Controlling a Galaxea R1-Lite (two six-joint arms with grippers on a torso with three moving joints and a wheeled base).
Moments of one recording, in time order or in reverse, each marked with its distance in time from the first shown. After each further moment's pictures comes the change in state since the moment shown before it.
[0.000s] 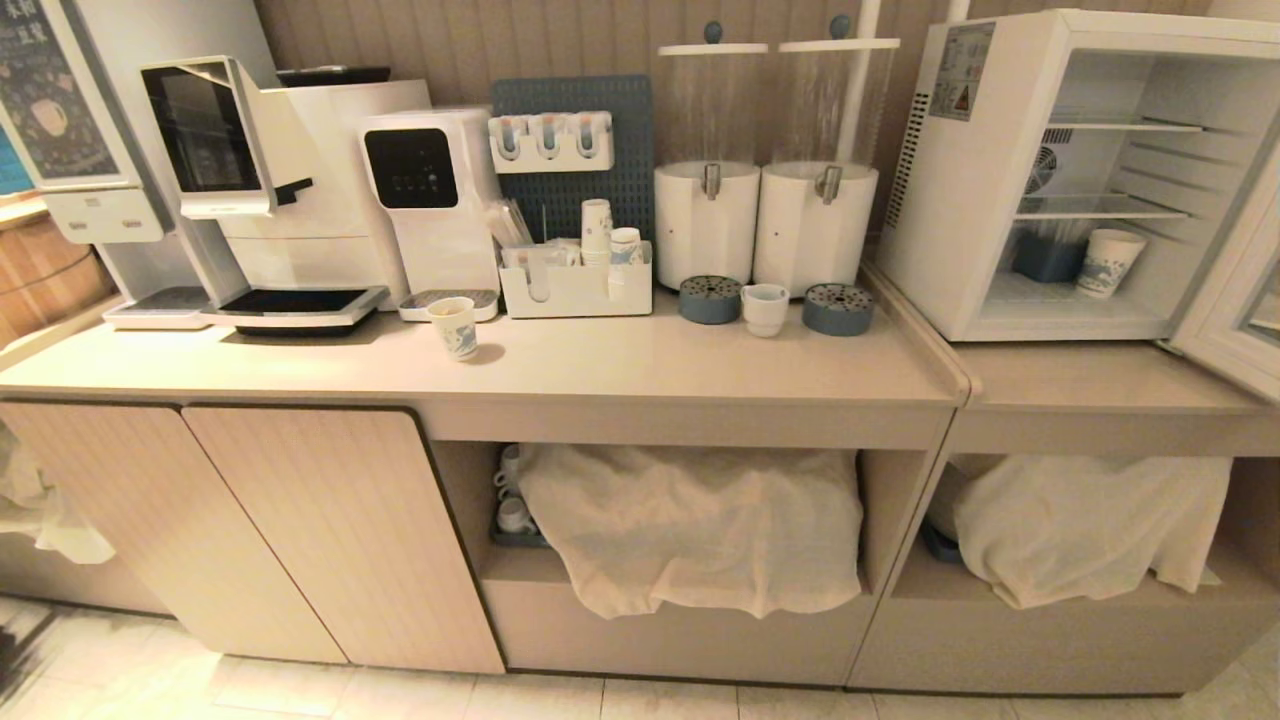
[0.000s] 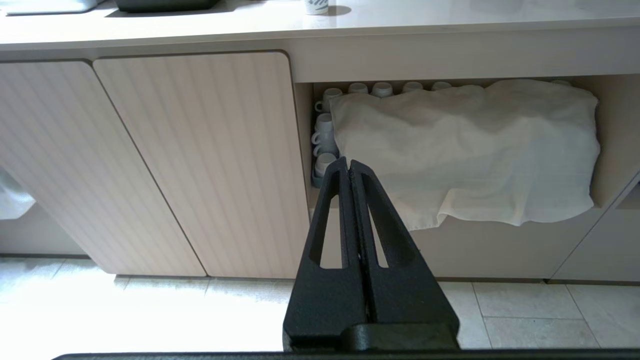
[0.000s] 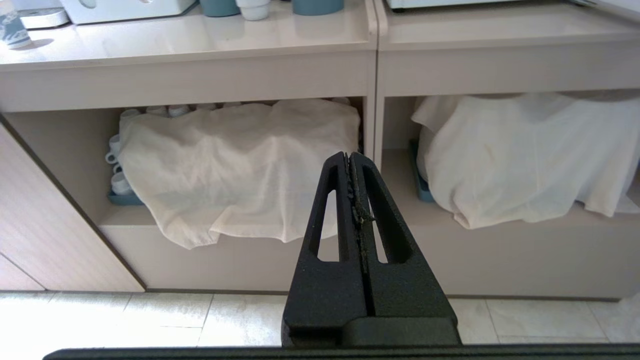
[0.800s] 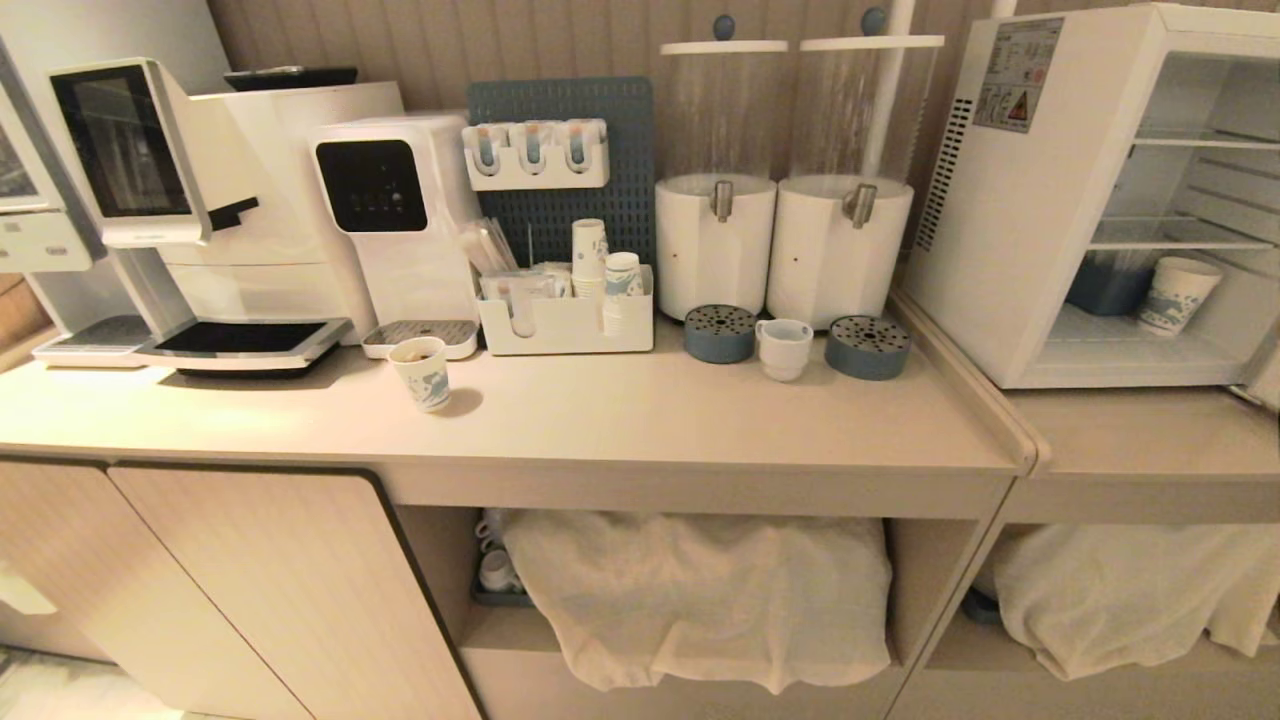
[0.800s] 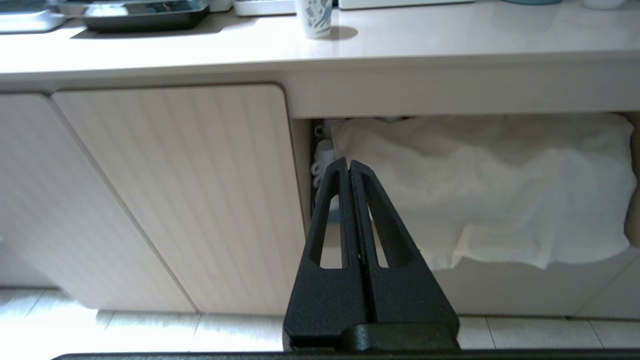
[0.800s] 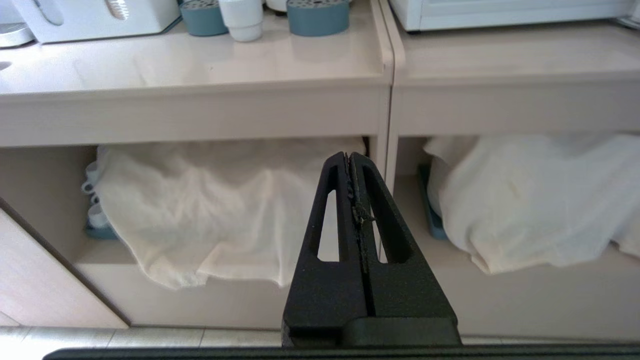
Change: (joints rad) left arm 0.000 0.000 0.000 0.000 -0.001 0.000; right arm 0.000 0.000 0.000 -0.001 0.000 0.000
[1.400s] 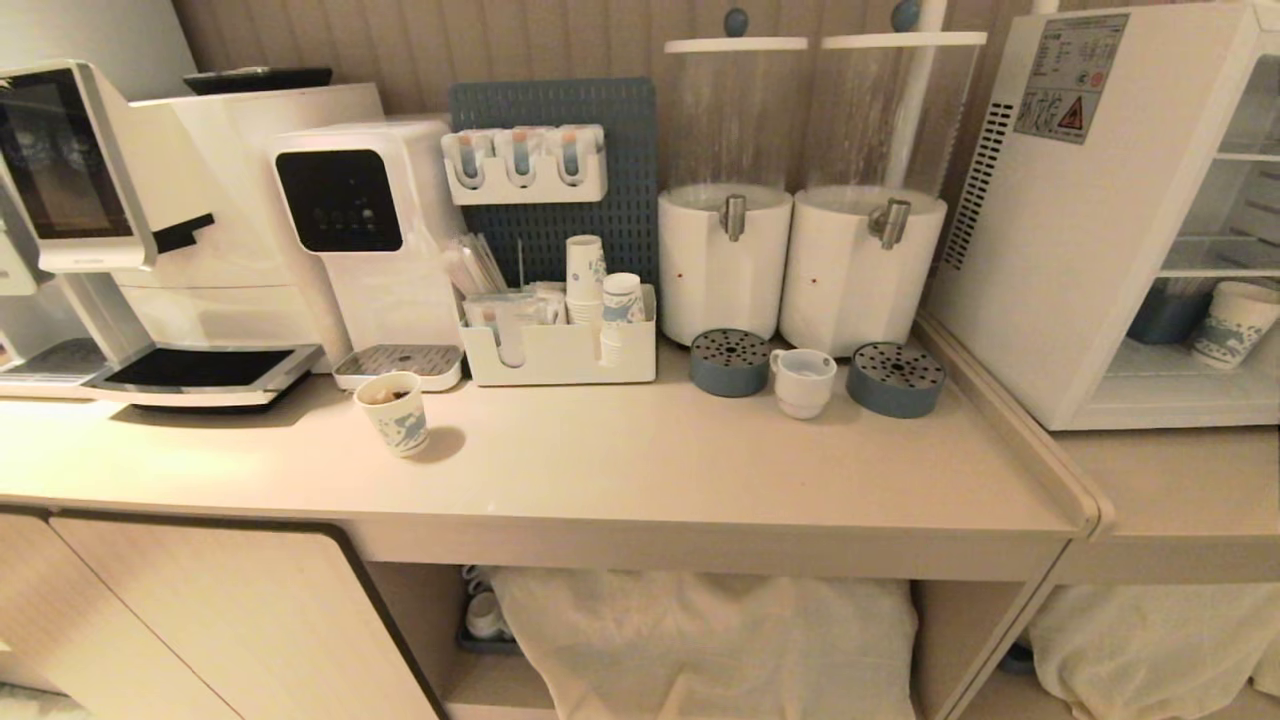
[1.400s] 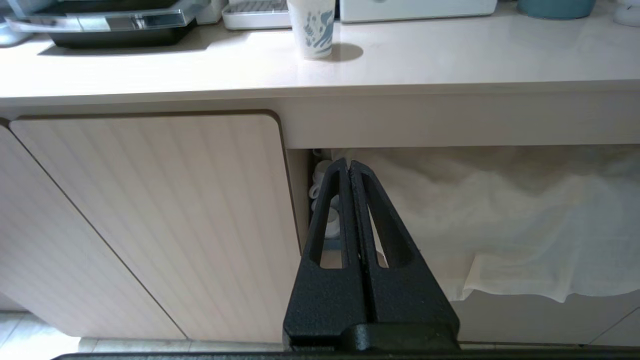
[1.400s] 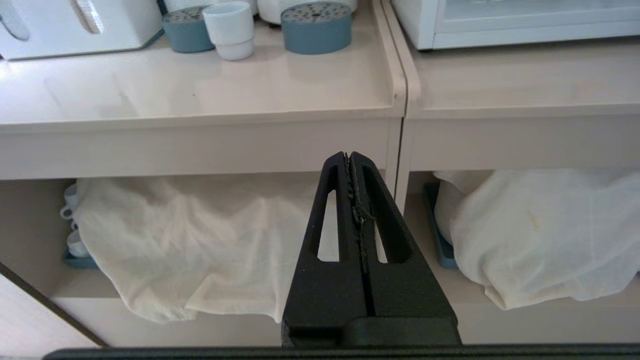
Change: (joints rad) left arm 0.000 0.000 0.000 0.002 -0.001 -0.006; right arm 0.000 0.000 0.000 0.000 0.000 0.000
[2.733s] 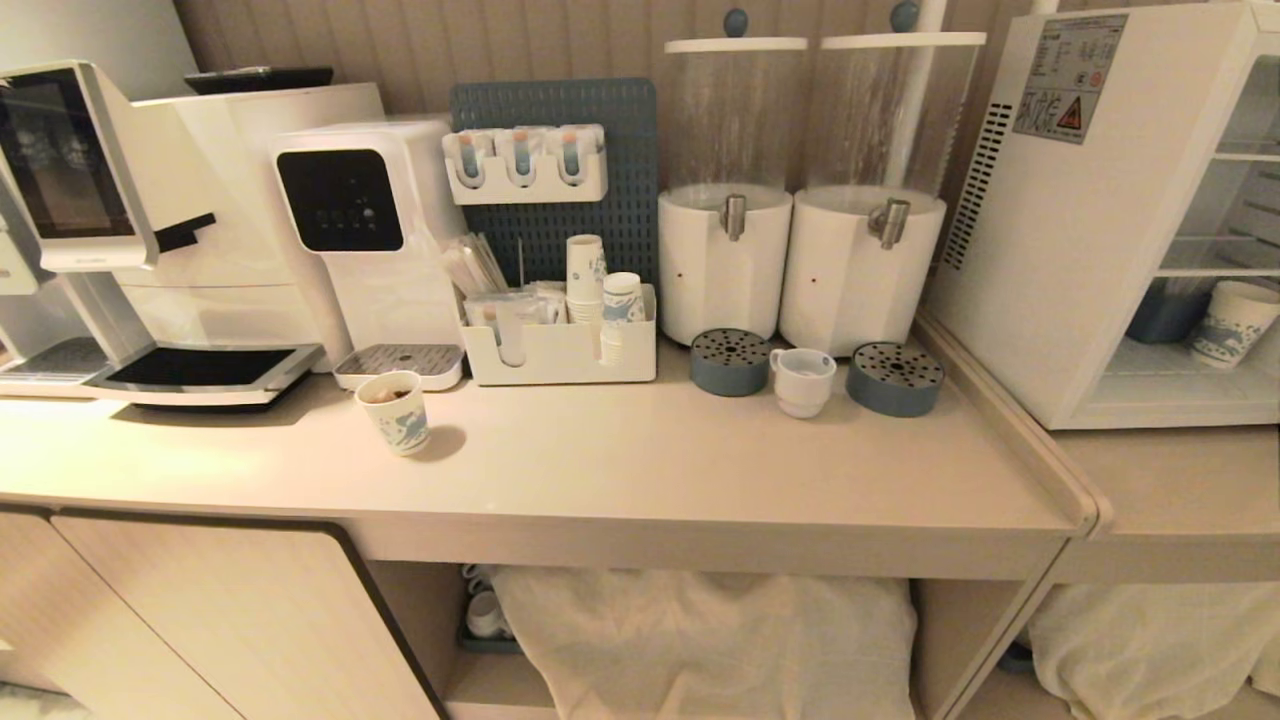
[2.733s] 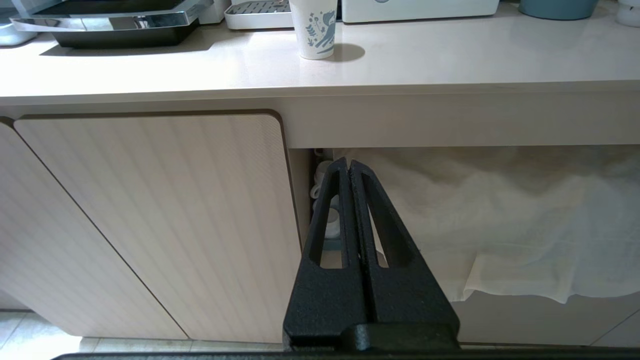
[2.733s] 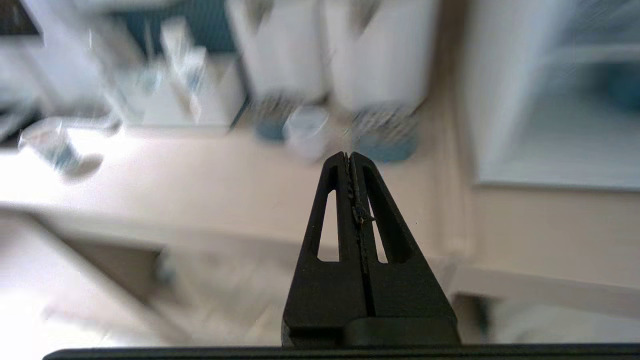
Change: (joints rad) left arm 0.000 0.000 0.002 -0.002 0.002 0.002; right arm 0.013 0.861 -0.847 0.079 0.170 0.040
